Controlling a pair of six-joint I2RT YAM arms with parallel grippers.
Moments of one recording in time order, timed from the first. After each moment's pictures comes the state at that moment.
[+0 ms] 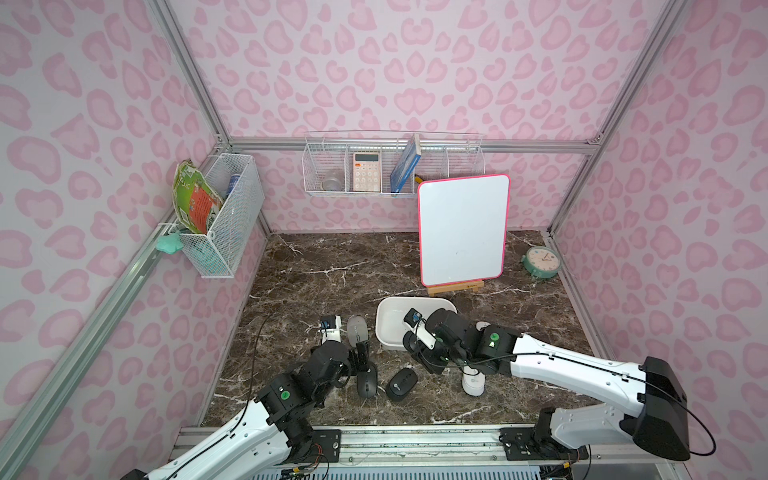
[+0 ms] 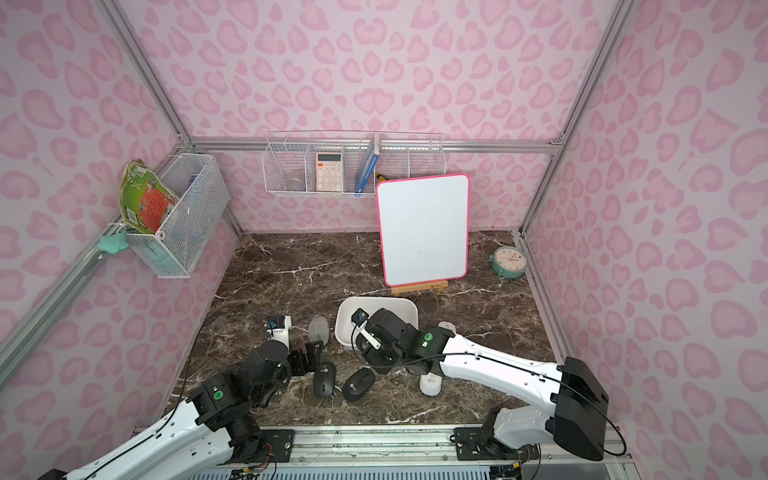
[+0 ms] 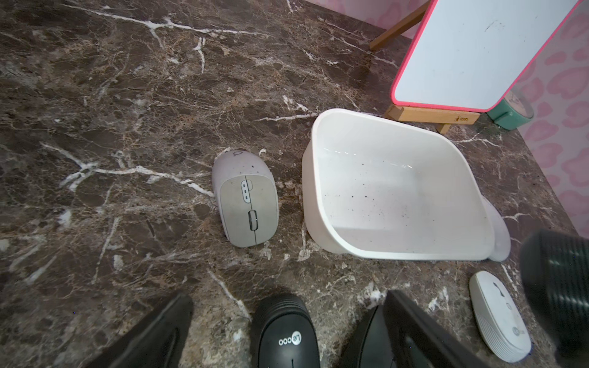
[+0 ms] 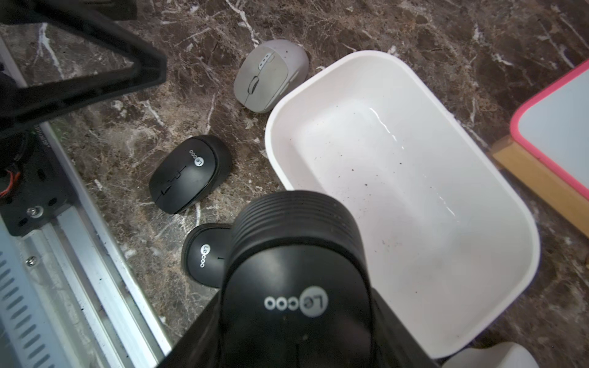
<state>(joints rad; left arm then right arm) -0.79 0.61 0.46 -0.53 -0.39 -0.68 1.12 1.31 0.99 -0.56 0.10 0.13</state>
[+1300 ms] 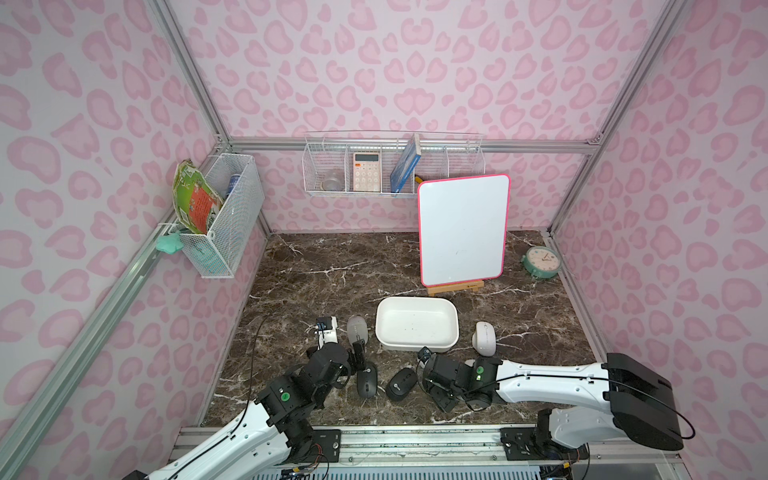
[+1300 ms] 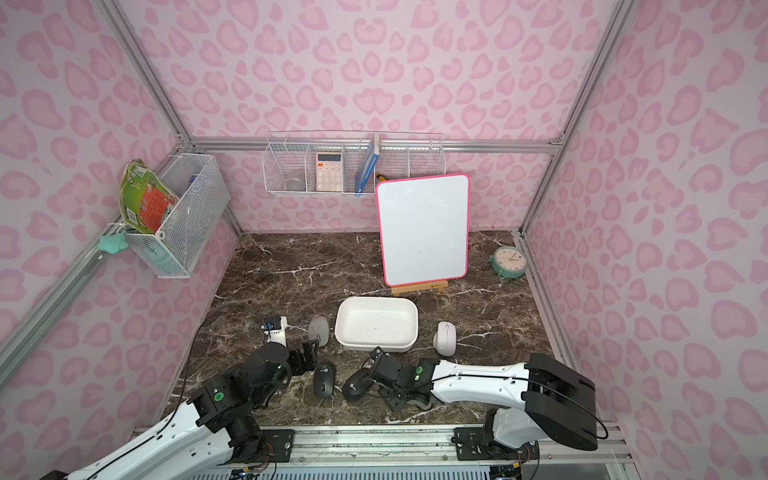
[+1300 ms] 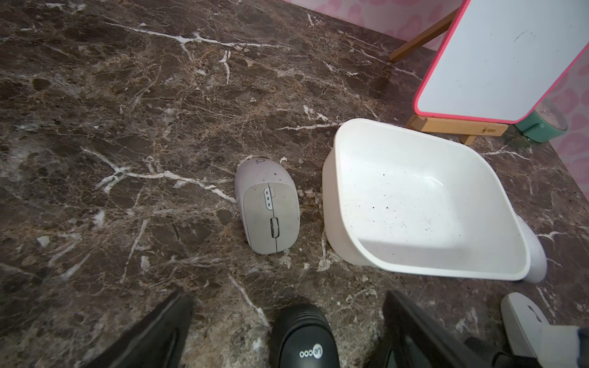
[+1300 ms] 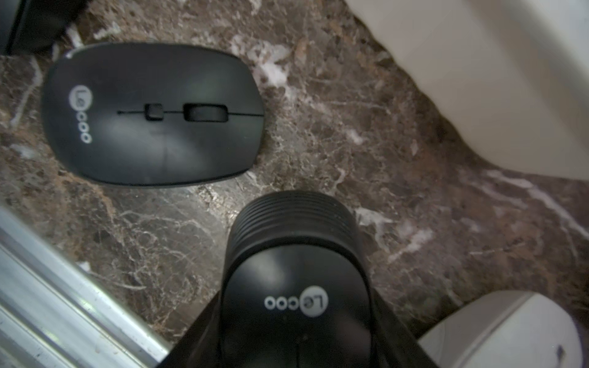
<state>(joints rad) -0.79 0.59 0.44 -0.53 -0.46 -0.68 1.25 1.39 0.70 -0.51 0.15 0.45</state>
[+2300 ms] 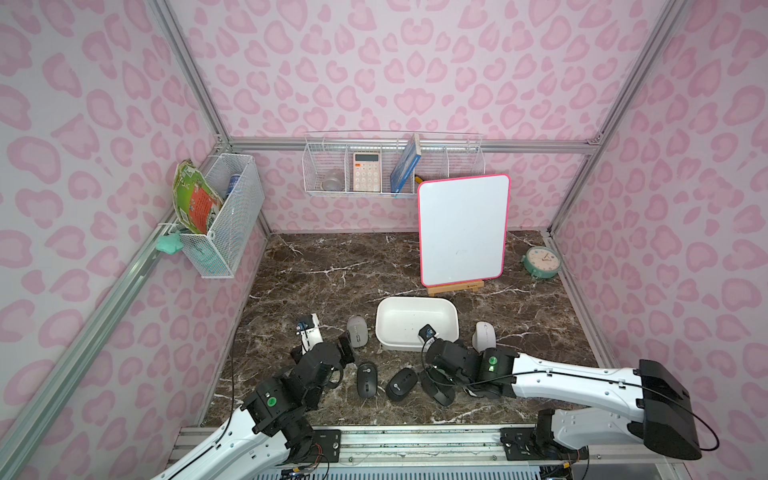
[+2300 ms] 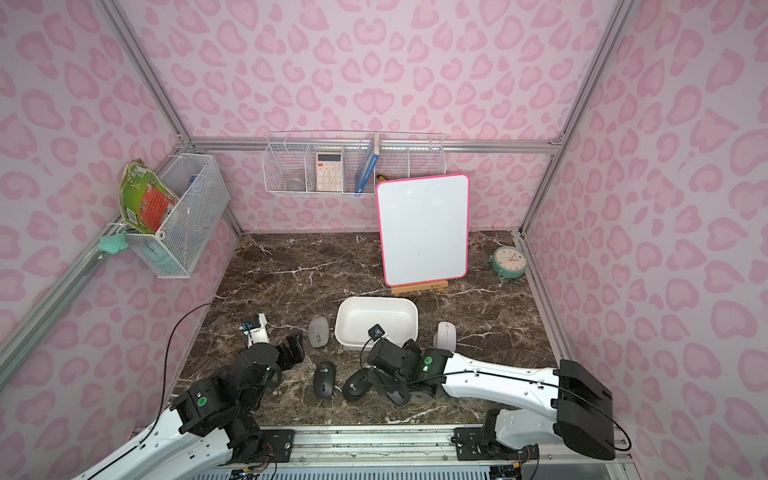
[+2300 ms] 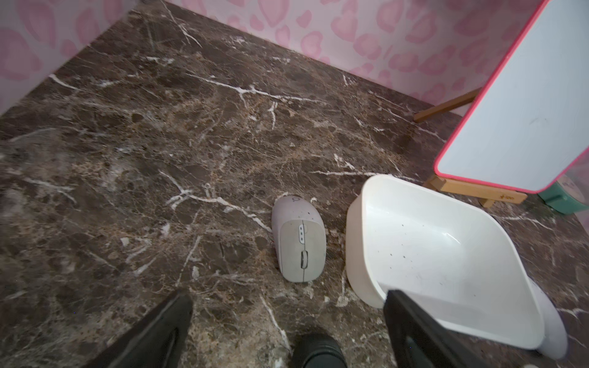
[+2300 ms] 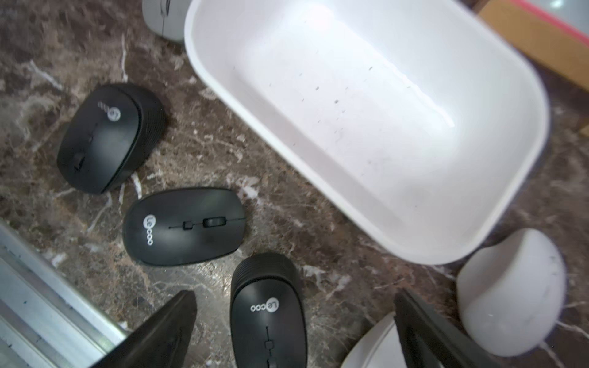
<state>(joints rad) -0.79 0.53 0.52 -0.65 -0.68 -0.76 1.21 1.26 0.84 -0.56 0.36 0.40</state>
